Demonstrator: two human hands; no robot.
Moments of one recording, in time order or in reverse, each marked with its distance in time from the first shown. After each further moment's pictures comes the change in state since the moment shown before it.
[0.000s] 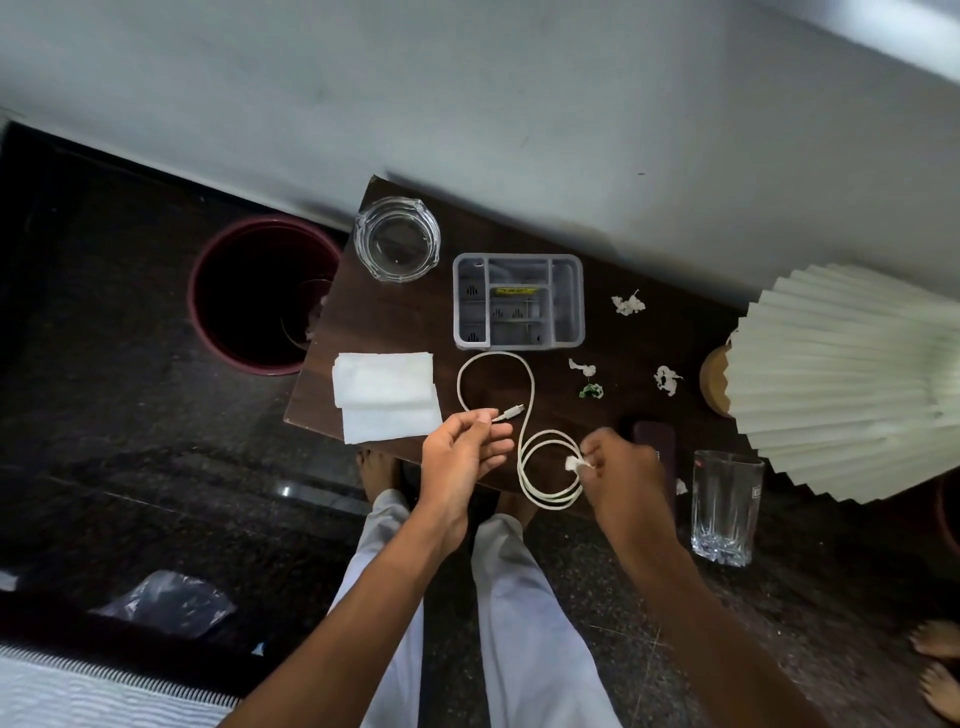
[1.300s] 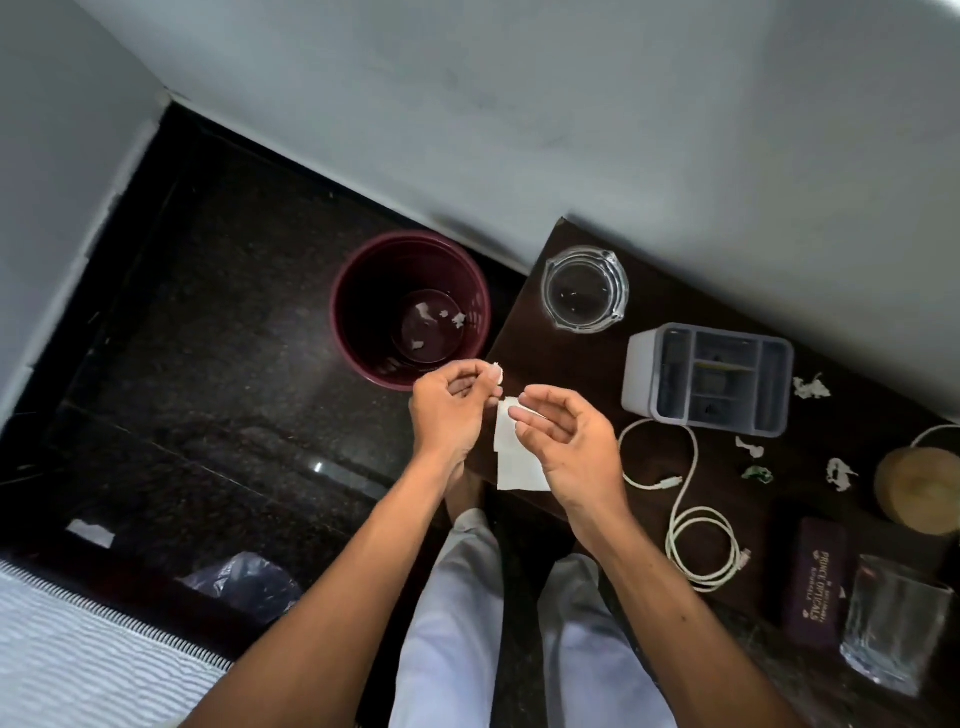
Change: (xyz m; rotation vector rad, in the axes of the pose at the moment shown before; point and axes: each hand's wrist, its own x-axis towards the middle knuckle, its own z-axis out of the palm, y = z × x) left_hand 0.086 0.122 -0.146 0.164 0.225 0.336; right_hand 0.026 -0.229 0.079 0.997 -0.242 0.037
